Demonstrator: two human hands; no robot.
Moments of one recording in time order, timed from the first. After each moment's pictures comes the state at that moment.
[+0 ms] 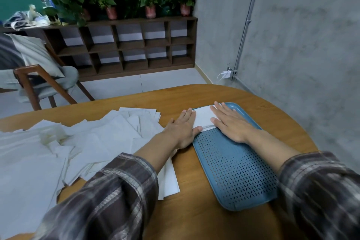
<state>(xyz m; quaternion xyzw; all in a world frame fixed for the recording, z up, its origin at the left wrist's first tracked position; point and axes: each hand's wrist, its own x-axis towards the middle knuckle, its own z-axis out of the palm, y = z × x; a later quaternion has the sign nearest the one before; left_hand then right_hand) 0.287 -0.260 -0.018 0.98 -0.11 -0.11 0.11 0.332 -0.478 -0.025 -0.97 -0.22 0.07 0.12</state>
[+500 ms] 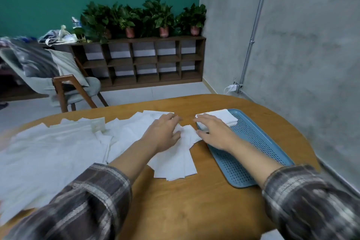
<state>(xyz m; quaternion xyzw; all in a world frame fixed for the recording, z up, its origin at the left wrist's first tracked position) 0.182 -0.170 0.027 0.99 -0.09 0.06 0.11 0.233 -0.390 0.017 -0.93 -0.27 0.00 0.23</state>
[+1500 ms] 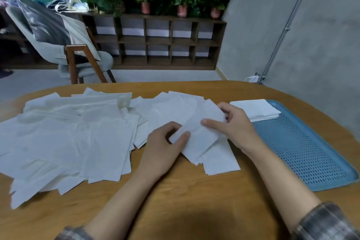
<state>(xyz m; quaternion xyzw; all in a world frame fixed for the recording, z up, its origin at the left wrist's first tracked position) 0.093 -0.102 -0.038 0.81 0.04 0.17 0.56 0.181 -0.298 0.016 -0.78 -0.19 0.05 0.59</state>
